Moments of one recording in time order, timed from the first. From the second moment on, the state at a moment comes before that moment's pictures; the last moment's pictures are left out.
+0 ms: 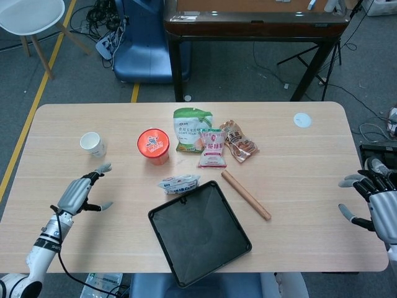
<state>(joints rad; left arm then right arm) -0.43 -1.30 -0.17 -1.51 1.41 1.02 -0.32 0.09 -0.94 0.07 -1.68 -1.61 1.57 0.09</state>
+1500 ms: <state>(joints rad) -0.79 -1.78 -0.20 -1.03 1.39 0.78 -0.64 0.06 -0.94 0.07 -1.68 -1.56 1.56 0.08</state>
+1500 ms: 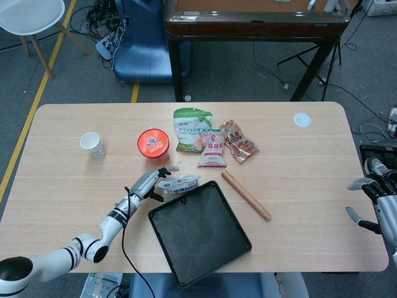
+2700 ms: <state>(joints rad) -0.87 -1.91 -0.22 -0.81 1.39 0.82 -0.71 0.05 -0.95 0.07 -1.66 -1.55 1.55 0.10</state>
